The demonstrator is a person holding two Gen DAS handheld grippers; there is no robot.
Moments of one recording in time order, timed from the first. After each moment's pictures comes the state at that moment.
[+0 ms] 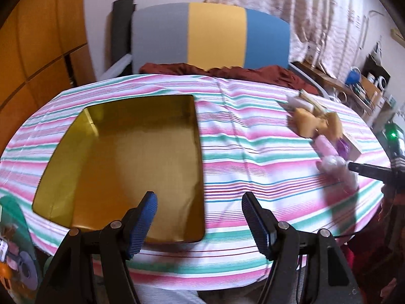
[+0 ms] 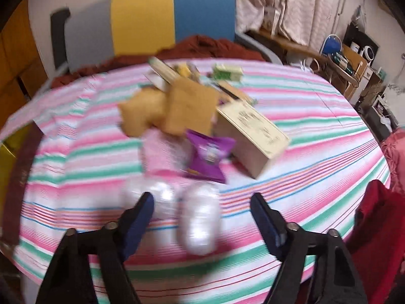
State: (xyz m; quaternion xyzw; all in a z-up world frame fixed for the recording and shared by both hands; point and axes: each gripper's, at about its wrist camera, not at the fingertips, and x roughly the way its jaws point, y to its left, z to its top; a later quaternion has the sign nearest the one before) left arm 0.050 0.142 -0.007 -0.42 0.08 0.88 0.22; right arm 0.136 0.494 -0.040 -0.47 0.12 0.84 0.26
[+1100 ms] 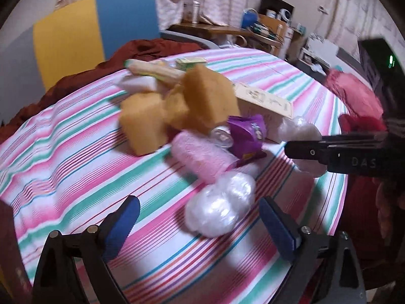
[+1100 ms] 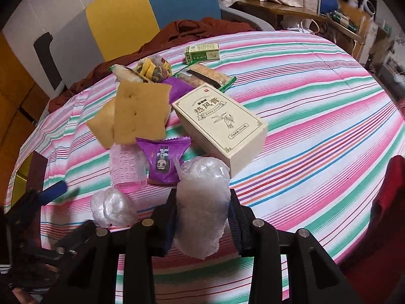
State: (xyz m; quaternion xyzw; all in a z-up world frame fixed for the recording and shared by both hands) left arm 0.059 0.411 -0.066 -0.40 0.21 0.75 0.49; right arm 0.166 0.560 -0.045 -0.46 0.24 0.82 0.23
